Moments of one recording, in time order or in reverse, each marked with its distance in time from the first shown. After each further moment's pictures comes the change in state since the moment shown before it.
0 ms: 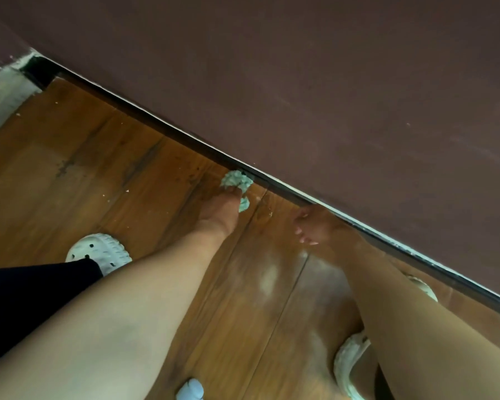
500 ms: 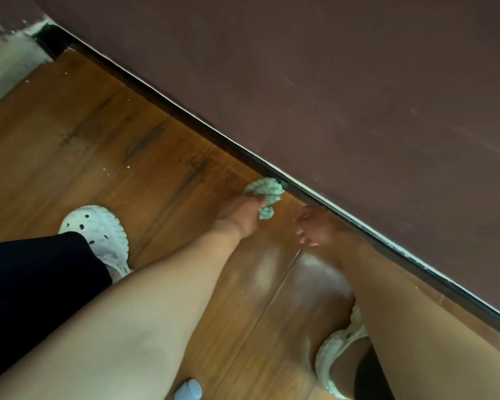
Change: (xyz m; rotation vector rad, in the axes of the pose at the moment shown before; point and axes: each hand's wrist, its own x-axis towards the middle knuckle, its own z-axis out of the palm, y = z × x) left_hand -0.021 0.041 0.025 -0.174 -0.096 0.023; right_hand 0.001 0.023 -0.002 -0.085 -0.047 0.006
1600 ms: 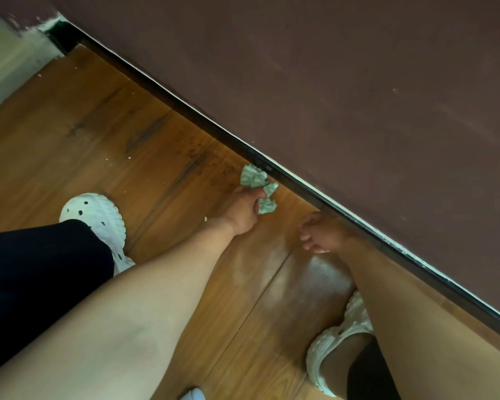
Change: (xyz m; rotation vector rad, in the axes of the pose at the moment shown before) left_hand 0.000 0.001 0.028 -0.231 0.102 -0.031; right_hand -0.013 0.035 -0.013 0.057 -0.065 0.018
